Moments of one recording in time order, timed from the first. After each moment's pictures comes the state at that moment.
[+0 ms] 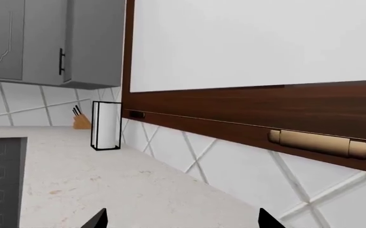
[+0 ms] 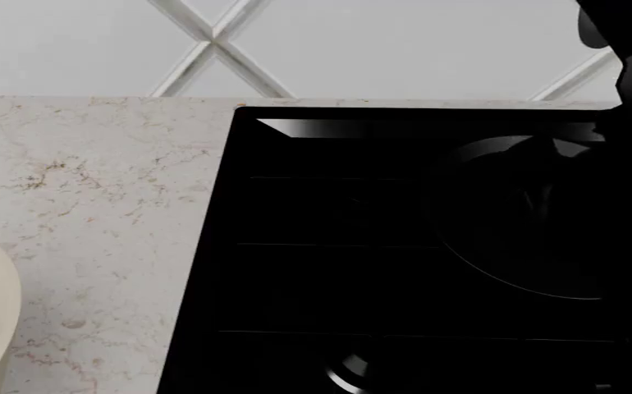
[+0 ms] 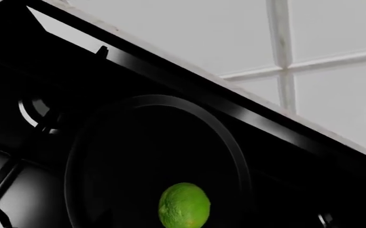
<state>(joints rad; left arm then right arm) 0.01 -1.14 -0.71 0.91 -1.42 -0.73 -1.53 1.33 0.42 -0.47 0.17 -0.86 1.47 -1.38</state>
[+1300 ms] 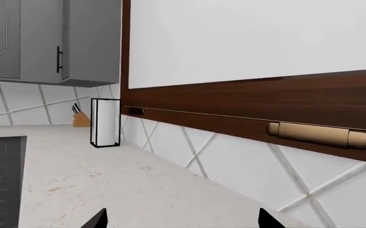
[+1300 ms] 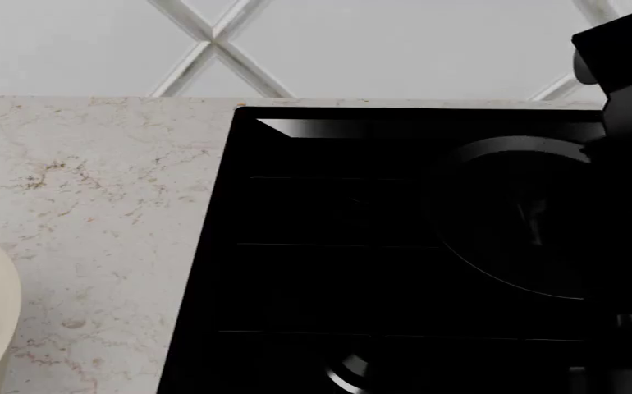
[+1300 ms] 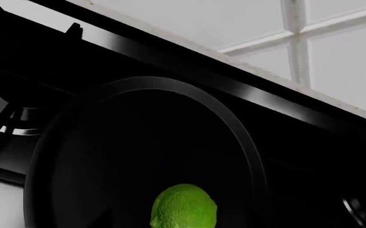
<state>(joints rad) -0.04 -1.13 -0.64 0.89 -1.40 -0.75 -1.53 1.28 0.33 -0.28 0.40 -0.76 1.31 -1.11</state>
